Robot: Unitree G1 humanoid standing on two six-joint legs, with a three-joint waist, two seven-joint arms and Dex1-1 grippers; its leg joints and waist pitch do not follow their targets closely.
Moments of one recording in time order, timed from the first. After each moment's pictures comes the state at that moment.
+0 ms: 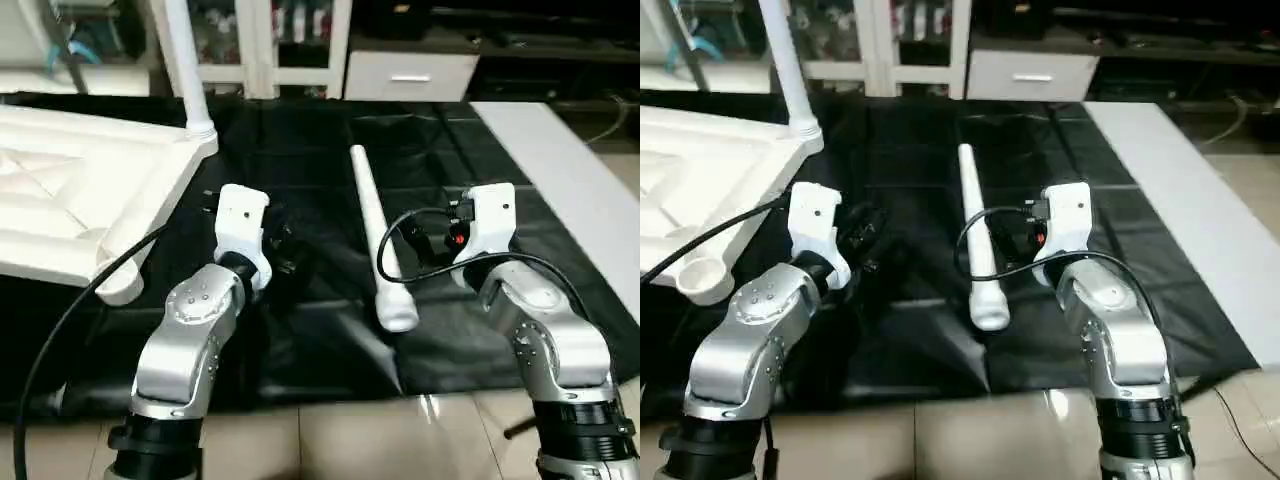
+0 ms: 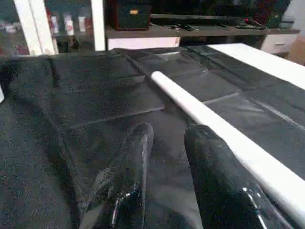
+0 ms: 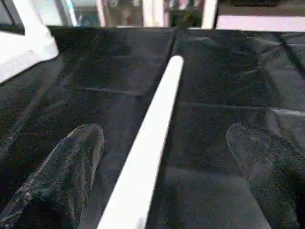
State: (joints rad) left arm -0.30 0.07 -0.05 -0.18 -0.09 0.52 -0.25; right arm -0.34 -0.22 -0.05 -0.07 0.25 0.61 0.27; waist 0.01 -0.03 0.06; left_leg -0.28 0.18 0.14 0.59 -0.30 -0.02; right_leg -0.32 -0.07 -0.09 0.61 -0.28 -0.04
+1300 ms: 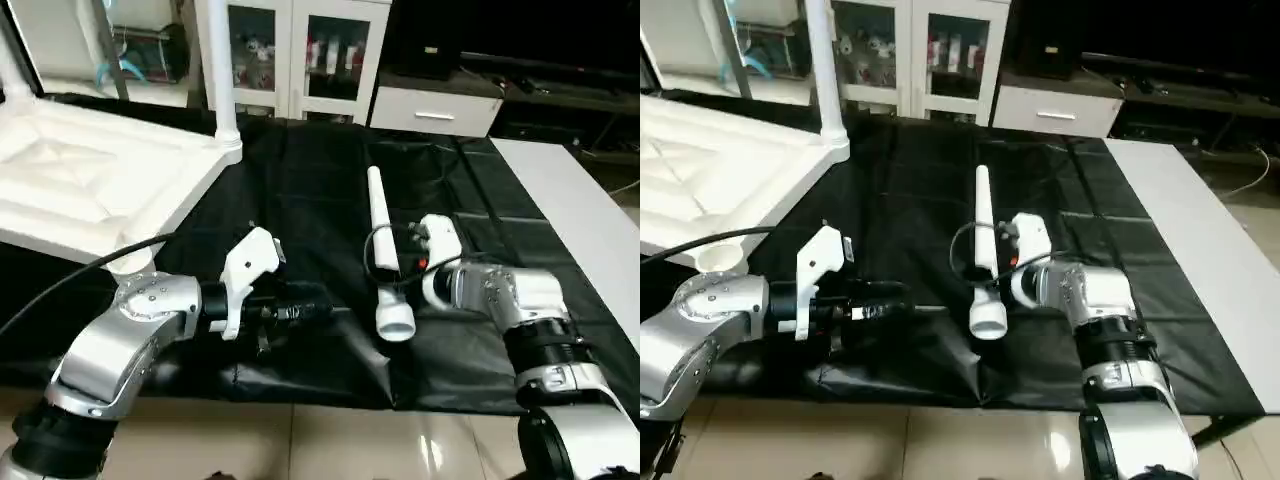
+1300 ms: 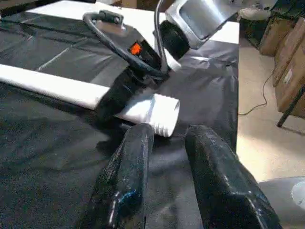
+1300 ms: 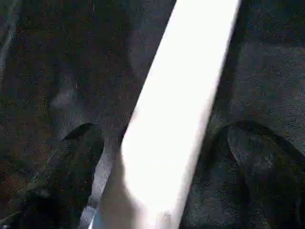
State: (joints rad) left arm -0.30 0.53 -0.20 -0.23 -0.32 0.57 -0.99; right arm -0.68 -0.23 -0.02 0.60 0.30 0.94 0.42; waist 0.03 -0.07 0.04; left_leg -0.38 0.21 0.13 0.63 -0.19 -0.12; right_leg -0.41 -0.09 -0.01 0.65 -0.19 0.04
